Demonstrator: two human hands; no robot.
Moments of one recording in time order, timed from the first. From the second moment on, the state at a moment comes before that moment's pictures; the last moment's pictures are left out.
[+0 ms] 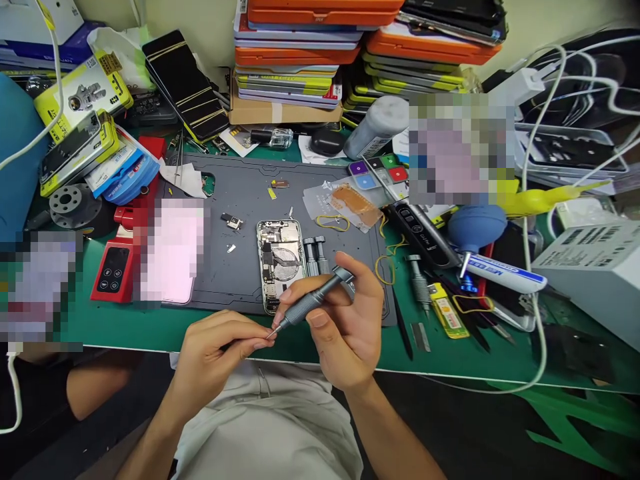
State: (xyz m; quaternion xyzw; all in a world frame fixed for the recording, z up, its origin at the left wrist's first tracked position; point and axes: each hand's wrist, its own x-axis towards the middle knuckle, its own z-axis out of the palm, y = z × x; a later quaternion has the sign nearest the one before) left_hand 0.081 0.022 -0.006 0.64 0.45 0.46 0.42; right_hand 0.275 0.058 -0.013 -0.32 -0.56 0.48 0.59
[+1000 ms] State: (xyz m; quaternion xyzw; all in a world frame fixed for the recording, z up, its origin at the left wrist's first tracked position) left_hand 0.078 0.025 -0.005 0.66 0.41 0.46 0.43; right_hand 0.279 0.059 -0.010 -0.28 -0.52 0.57 0.57
